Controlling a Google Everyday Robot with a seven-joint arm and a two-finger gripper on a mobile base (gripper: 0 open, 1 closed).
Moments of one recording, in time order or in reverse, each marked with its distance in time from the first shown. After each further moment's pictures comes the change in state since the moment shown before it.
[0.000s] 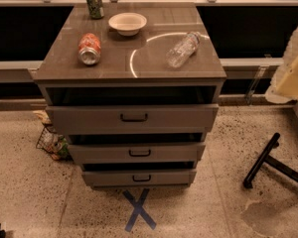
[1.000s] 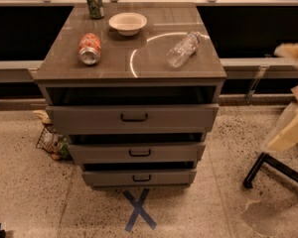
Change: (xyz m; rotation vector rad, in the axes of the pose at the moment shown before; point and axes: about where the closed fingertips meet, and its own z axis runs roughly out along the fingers) arm 0.075 0.044 0.098 -0.036 -0.115 0.087
